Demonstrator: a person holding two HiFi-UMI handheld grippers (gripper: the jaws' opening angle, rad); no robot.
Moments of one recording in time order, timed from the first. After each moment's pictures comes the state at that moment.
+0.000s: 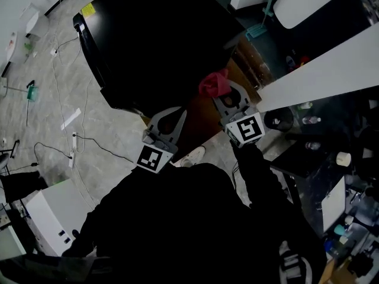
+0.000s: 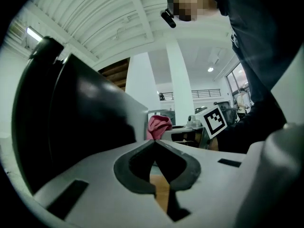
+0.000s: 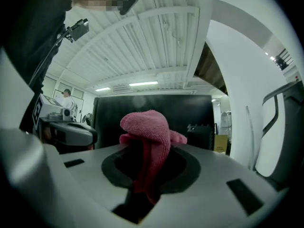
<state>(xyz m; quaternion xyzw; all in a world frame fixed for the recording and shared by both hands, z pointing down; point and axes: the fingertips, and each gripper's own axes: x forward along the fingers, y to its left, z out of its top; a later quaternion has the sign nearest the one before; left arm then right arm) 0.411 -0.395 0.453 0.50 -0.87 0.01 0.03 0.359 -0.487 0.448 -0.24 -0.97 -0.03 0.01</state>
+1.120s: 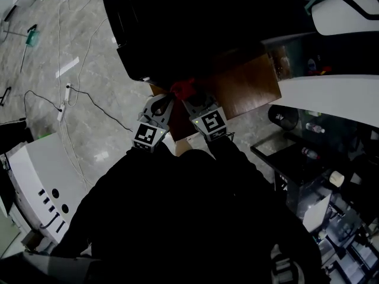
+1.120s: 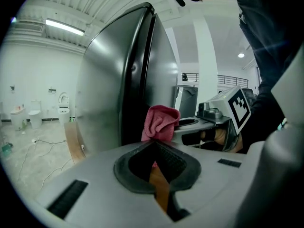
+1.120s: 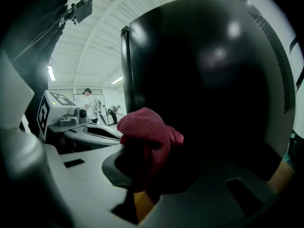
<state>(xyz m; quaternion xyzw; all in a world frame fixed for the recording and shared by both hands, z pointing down) 0.390 -0.267 0.646 0.39 -0.91 0.01 0.17 0.364 -0.286 0.641 -0.38 -0.91 0.01 0.15</state>
